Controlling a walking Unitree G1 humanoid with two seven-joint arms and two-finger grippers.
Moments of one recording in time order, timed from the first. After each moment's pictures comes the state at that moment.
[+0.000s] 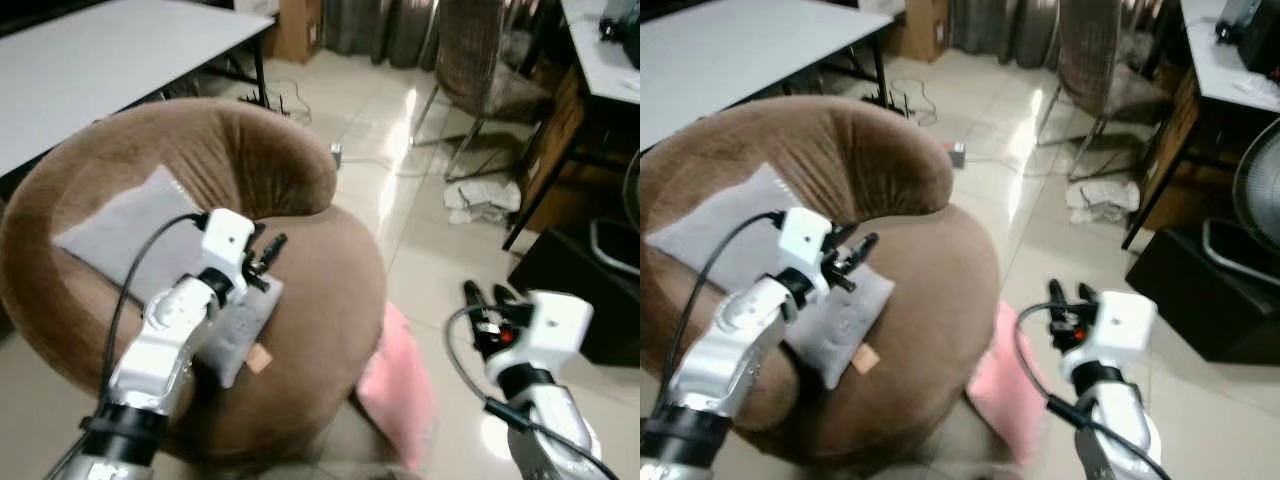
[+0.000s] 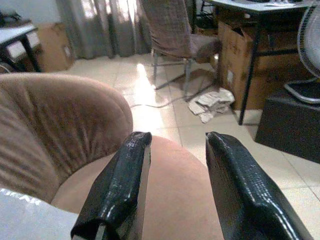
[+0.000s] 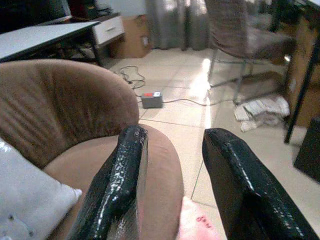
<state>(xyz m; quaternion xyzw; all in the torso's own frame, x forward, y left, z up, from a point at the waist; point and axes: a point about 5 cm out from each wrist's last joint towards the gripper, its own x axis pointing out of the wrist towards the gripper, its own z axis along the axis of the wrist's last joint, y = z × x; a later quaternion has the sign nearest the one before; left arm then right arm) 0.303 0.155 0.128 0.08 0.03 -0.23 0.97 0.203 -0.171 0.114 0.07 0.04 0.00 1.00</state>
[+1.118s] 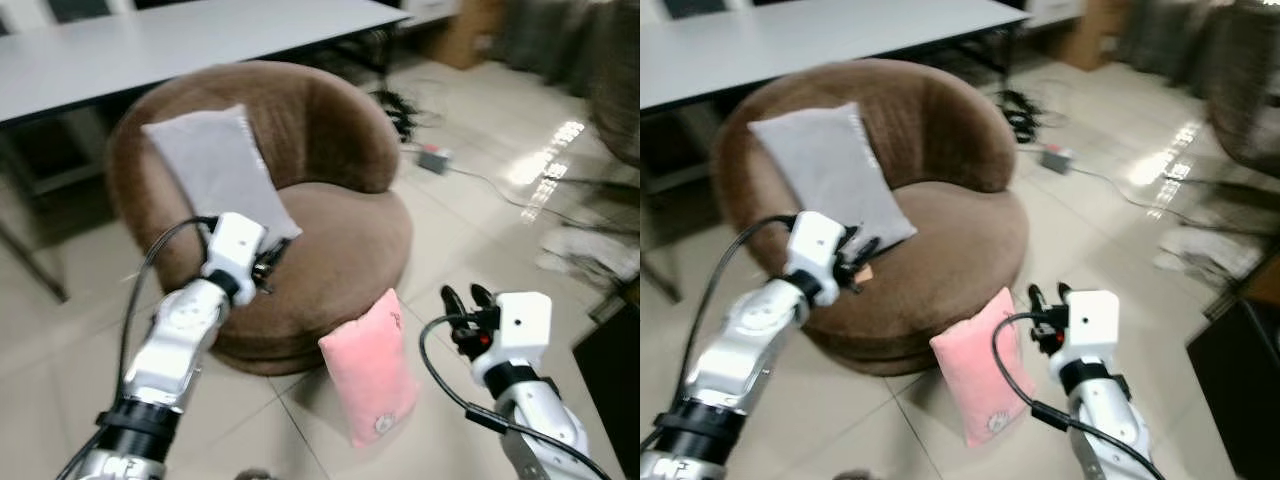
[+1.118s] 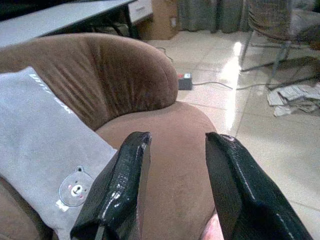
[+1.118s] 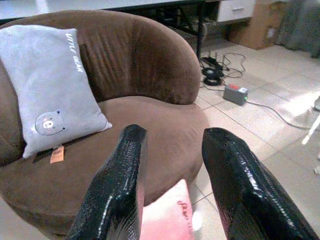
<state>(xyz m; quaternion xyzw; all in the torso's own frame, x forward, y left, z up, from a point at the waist) 0.307 0.141 0.117 0.10 0.04 -0.23 0.97 0.207 -0.167 0.101 0.00 0.06 0.04 1.00</state>
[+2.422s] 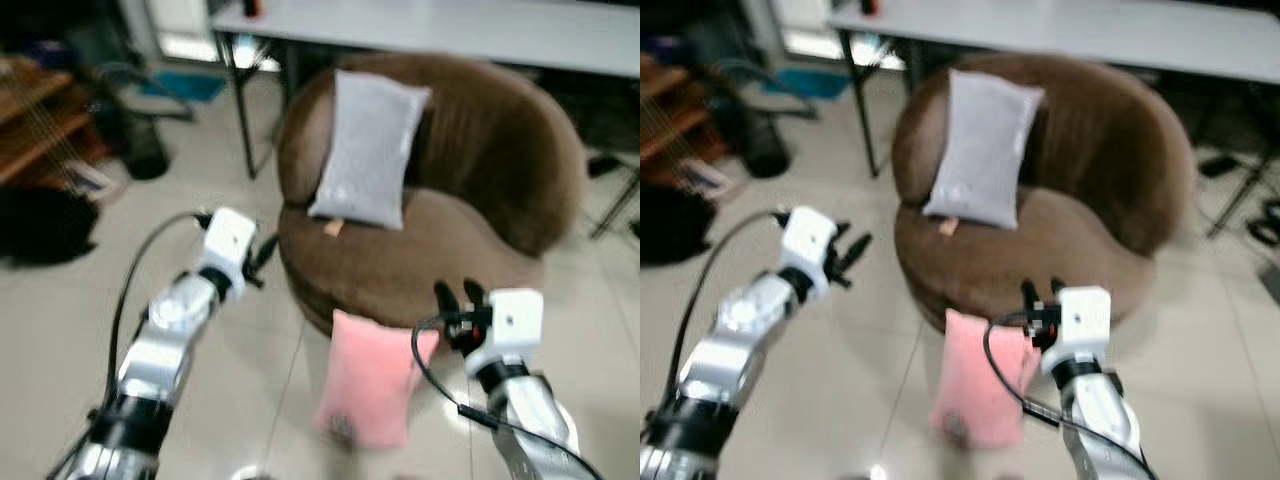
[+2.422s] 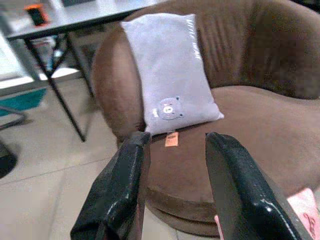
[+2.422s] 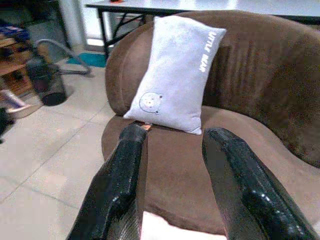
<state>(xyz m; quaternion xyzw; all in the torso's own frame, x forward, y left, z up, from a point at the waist) 0.312 0.153 0.123 0.12 0.04 -0.21 0.97 0.211 -0.161 0.103 -0.01 0.04 0.05 1.00</state>
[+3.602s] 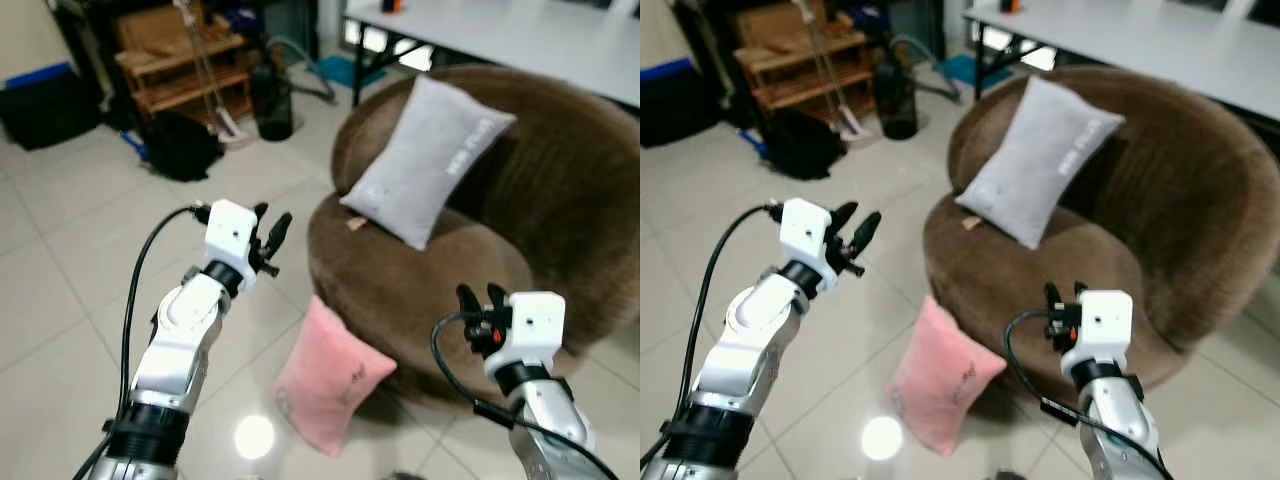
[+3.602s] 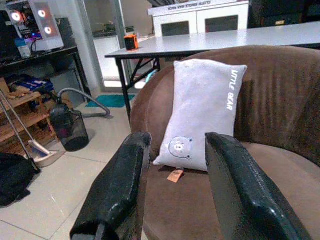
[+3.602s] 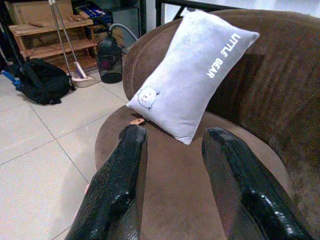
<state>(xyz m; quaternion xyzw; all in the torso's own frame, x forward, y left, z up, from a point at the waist) 0.304 0.140 0.139 0.07 -0.05 -0.21 0.97 0.211 -0.177 0.099 -0.01 0.05 0.02 1.00</state>
